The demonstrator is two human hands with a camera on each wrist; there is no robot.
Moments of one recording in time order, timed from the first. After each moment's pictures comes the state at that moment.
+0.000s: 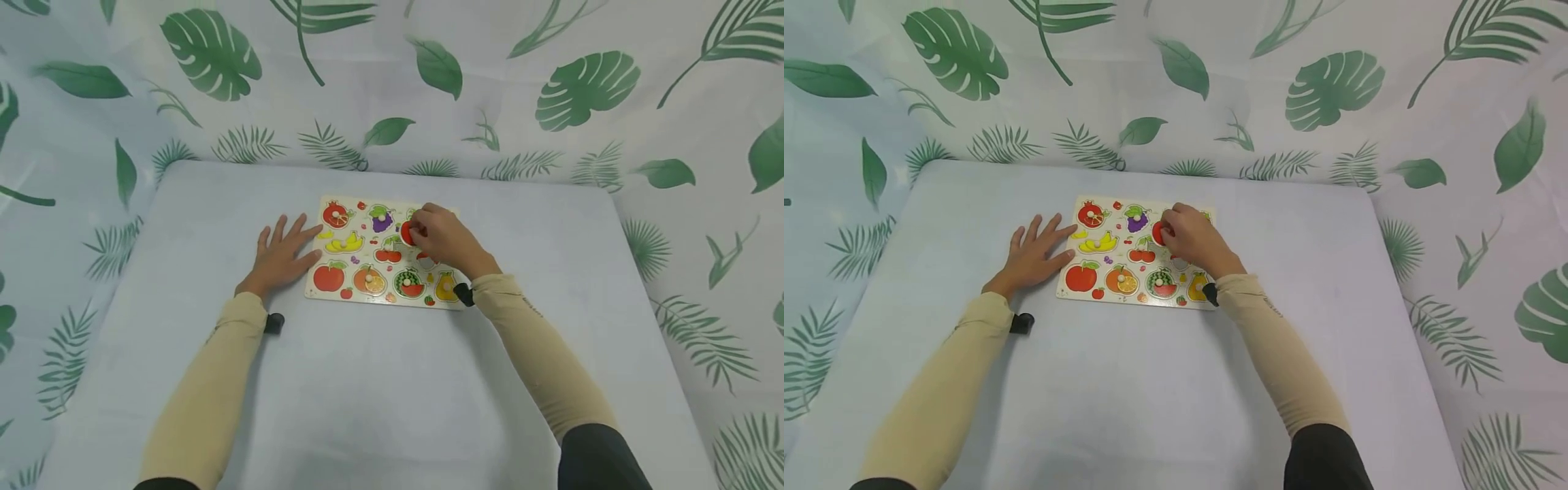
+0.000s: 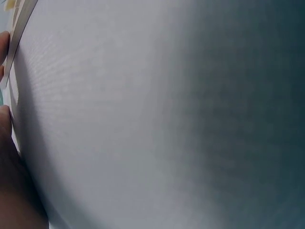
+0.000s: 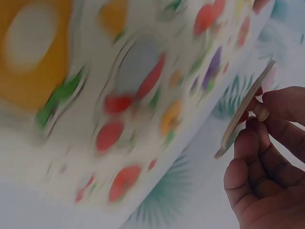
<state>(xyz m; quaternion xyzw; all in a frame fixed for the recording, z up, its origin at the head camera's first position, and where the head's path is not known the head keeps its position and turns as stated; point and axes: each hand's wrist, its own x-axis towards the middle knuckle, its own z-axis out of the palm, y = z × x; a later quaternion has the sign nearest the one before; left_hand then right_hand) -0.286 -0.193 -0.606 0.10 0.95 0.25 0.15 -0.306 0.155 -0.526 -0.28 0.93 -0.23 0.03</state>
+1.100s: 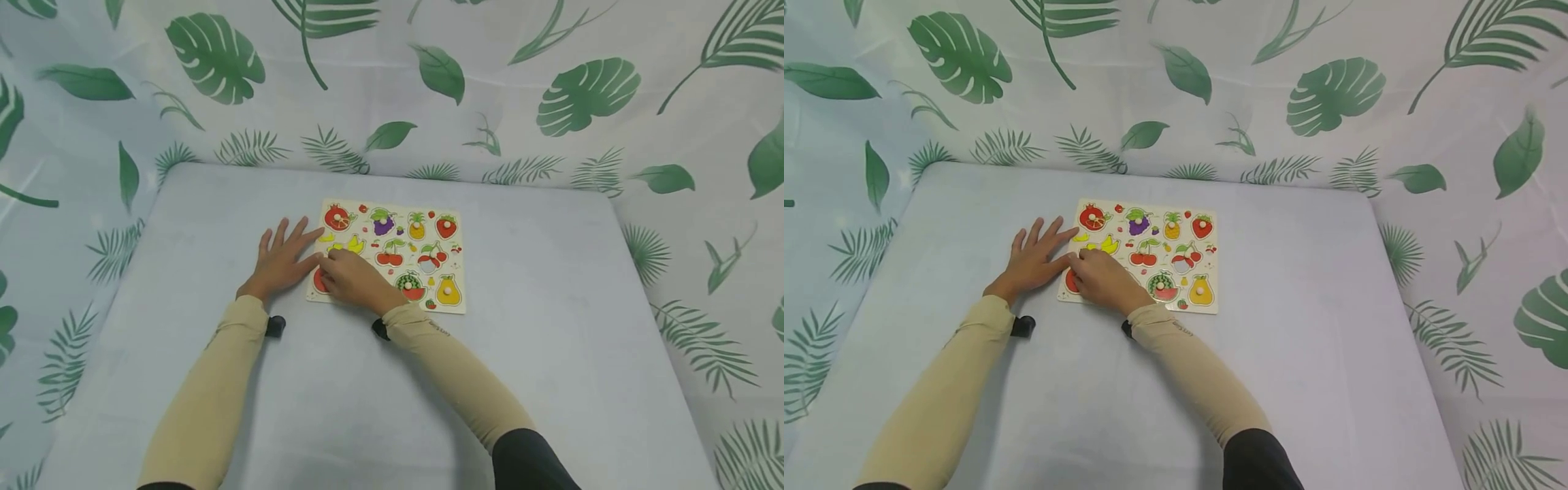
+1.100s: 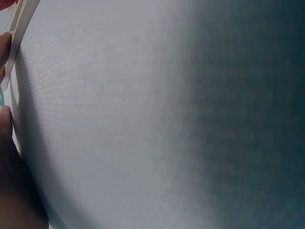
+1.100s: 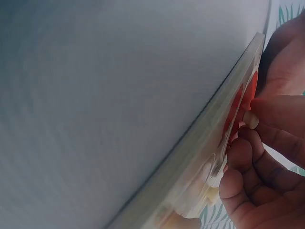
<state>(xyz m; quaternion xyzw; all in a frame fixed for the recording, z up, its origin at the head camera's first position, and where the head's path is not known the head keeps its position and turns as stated) -0.283 -0.194 -0.603 0.11 0.95 0.26 0.13 -0.266 0.011 -0.575 -0.42 0.89 -0.17 0.02</state>
